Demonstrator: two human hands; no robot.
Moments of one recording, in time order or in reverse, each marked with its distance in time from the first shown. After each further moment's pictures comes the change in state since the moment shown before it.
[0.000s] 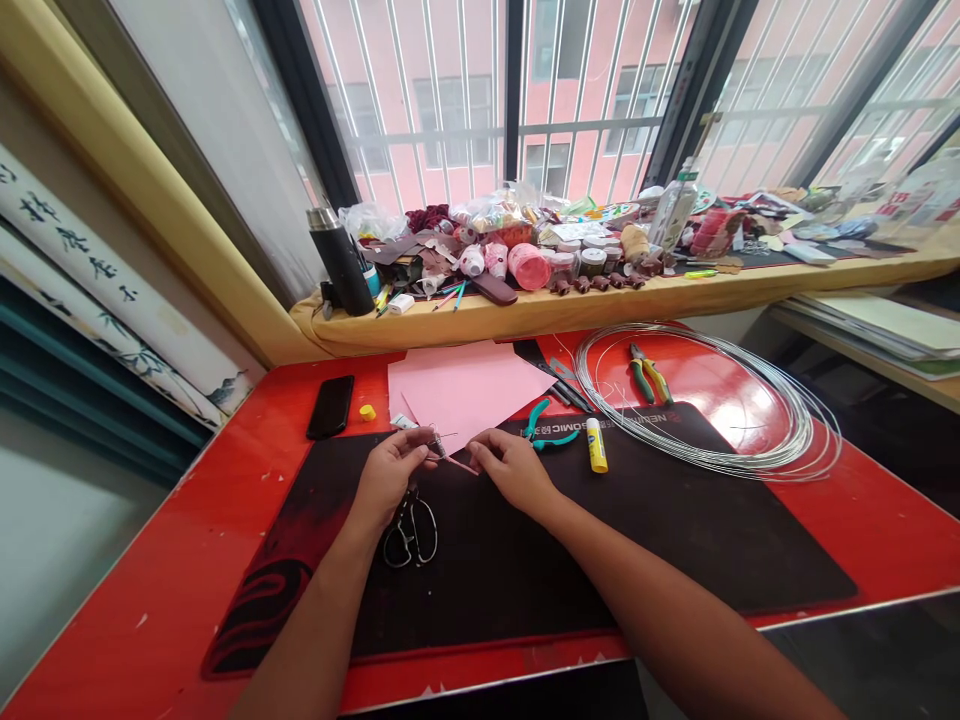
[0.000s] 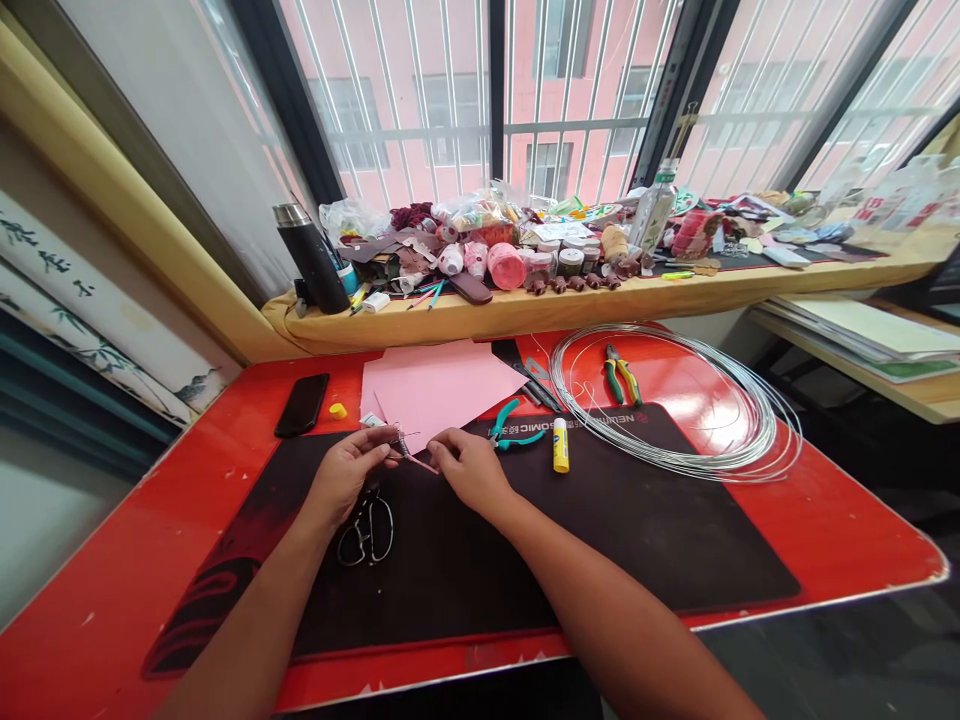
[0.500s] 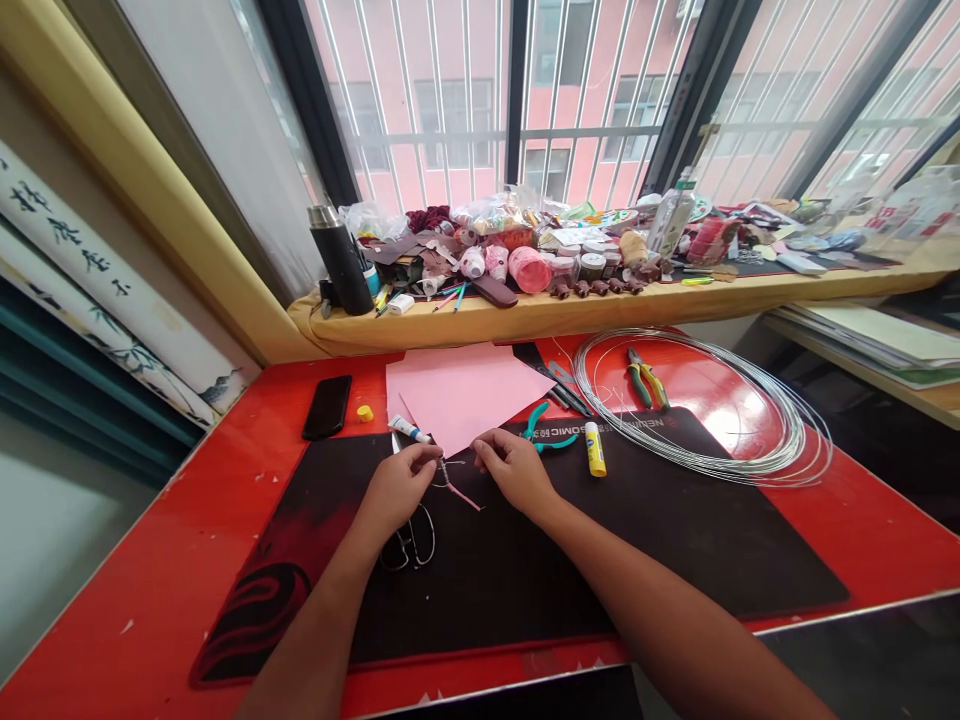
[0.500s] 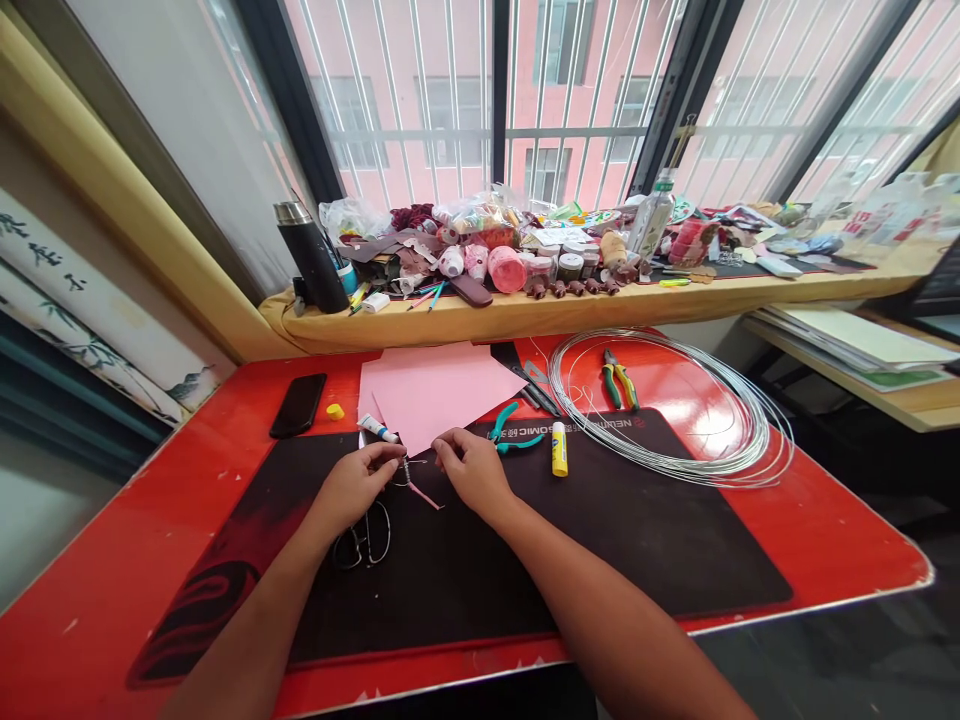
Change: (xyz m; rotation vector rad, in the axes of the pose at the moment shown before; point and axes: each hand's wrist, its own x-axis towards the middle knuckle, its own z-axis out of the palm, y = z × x) left_hand -0.010 0.003 0.002 0.557 -0.092 0.049; right_hand 0.001 0.005 -0.001 -0.035 0.091 -0.015
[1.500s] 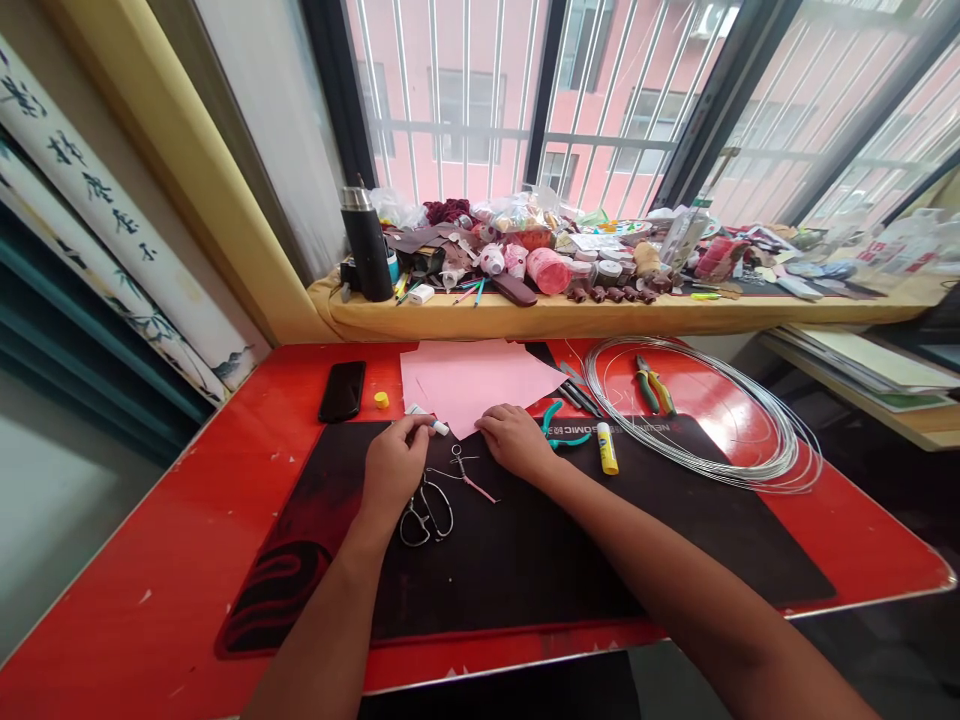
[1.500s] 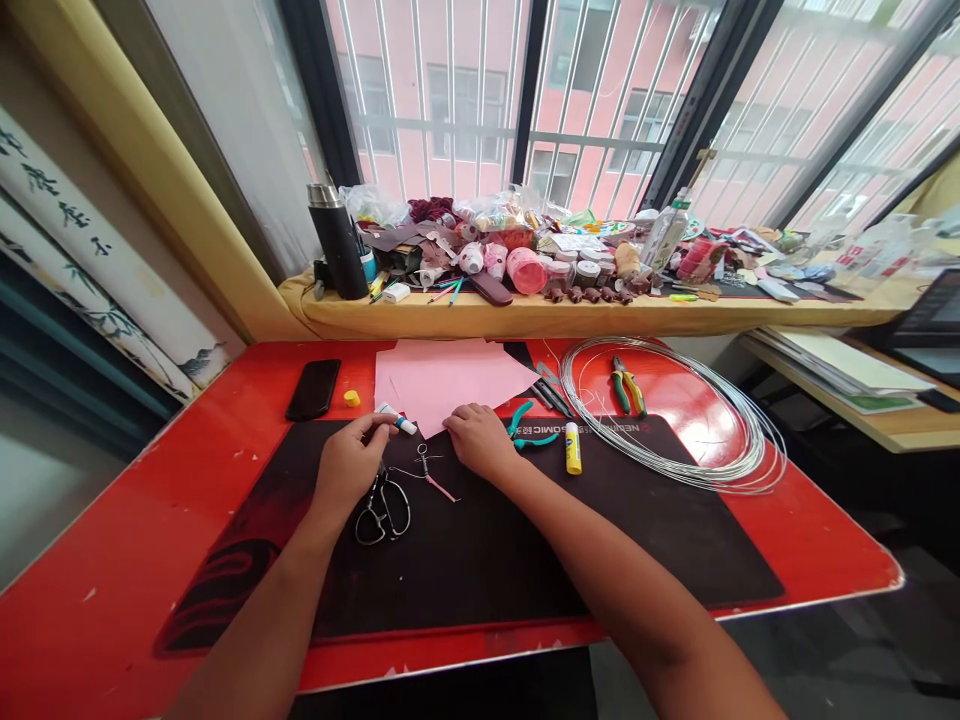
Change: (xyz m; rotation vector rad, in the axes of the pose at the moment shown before) left_hand 0.000 0.005 -0.025 0.076 0.340 0.098; right_hand 0.044 0.013 0.010 -0.844 -0.240 -0.385
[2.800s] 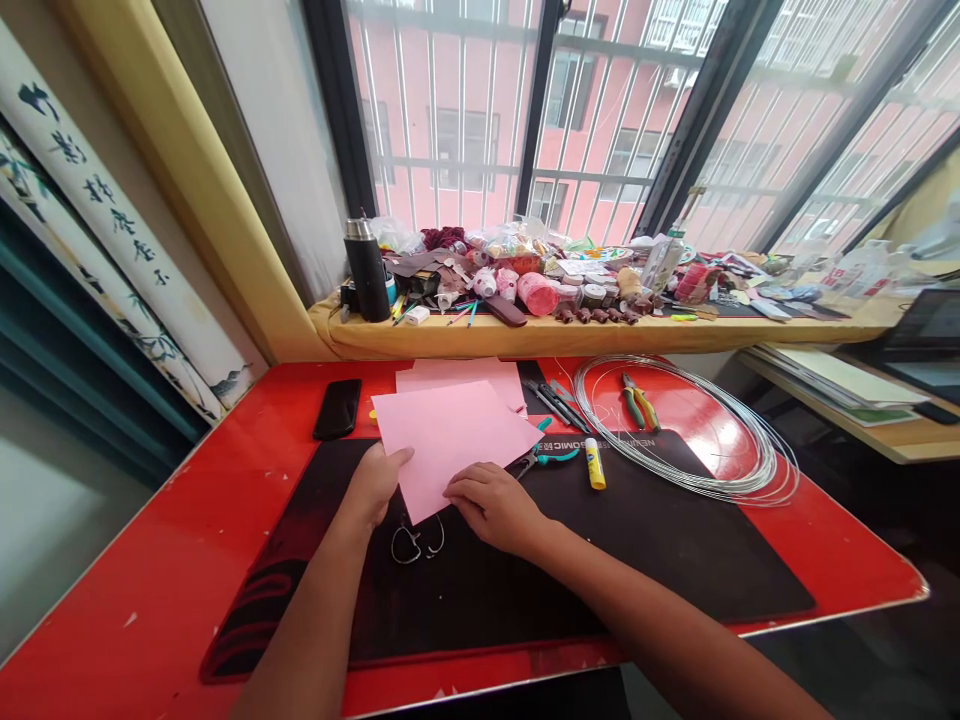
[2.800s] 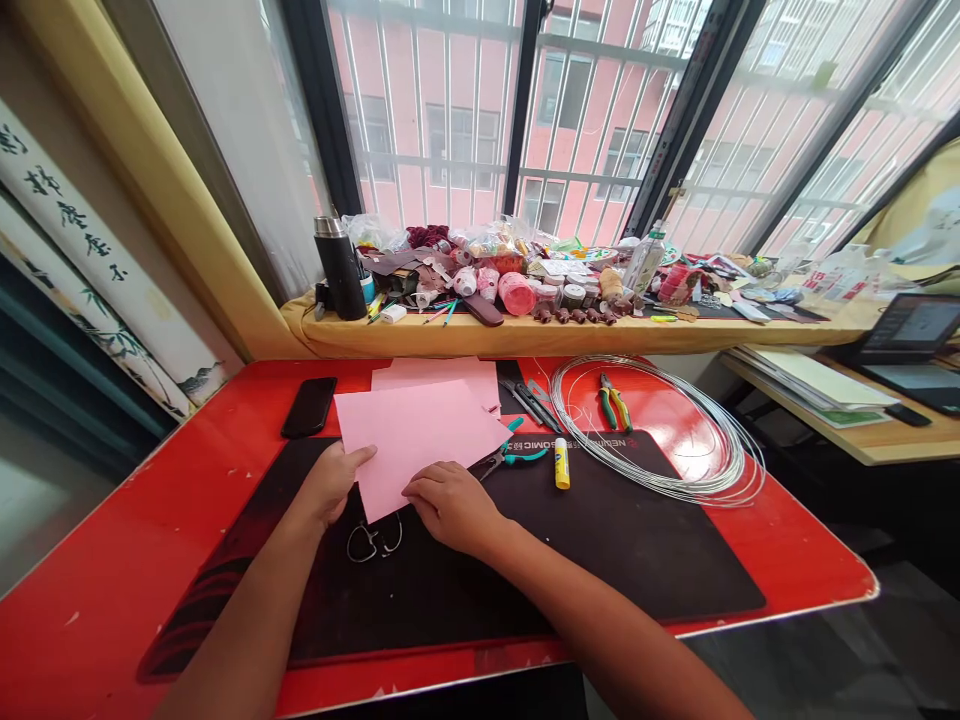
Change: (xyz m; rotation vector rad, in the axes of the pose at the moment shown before) left_hand 0.011 -0.012 -0.001 -0.678 -0.061 -0.448; right_hand -0.045 -0.060 -0.010 0.369 0.139 -0.232
